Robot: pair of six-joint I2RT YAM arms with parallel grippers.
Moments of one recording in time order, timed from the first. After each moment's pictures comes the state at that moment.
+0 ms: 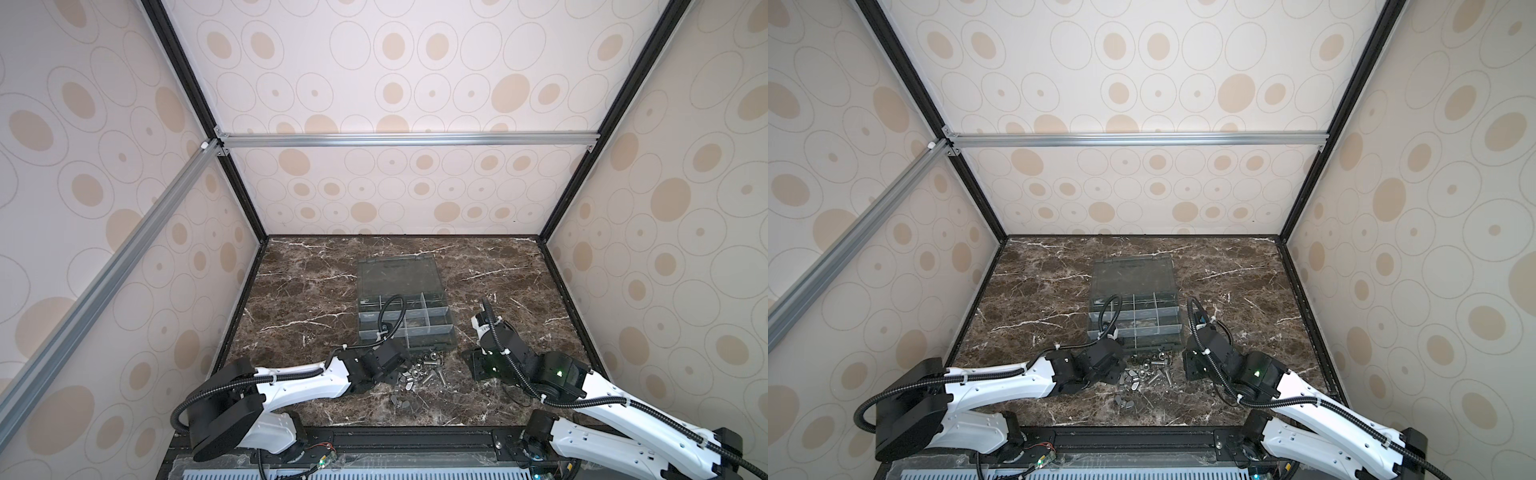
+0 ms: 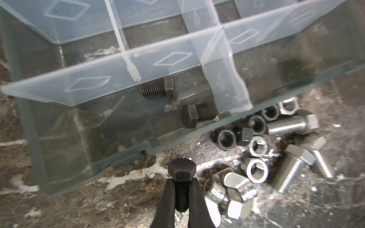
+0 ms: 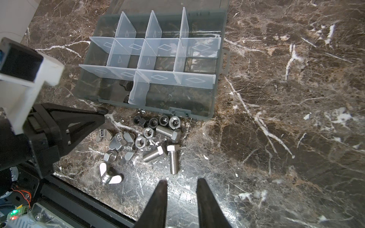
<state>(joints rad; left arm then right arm) -1.05 1.33 0.66 -0.35 -0.33 -0.74 0.91 0.81 0.74 -0.81 0.24 0.64</state>
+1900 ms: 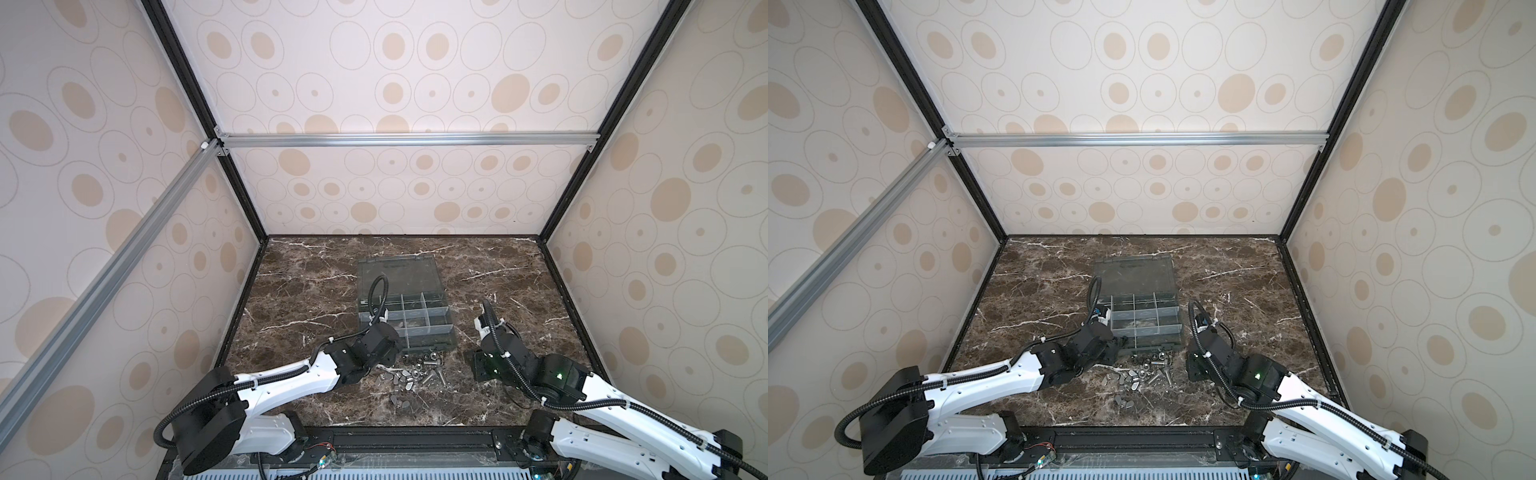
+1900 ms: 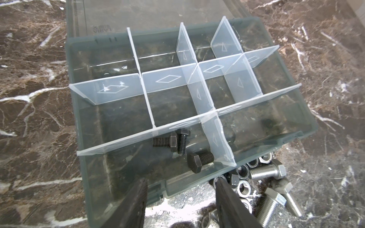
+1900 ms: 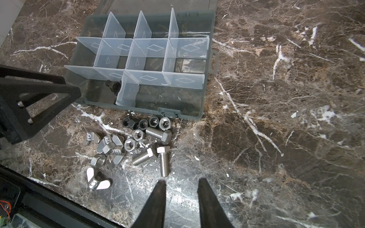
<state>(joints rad) -0.94 1.26 0.67 -0.25 -0.36 -0.66 0.91 0.79 0.71 -0.81 0.29 0.64</state>
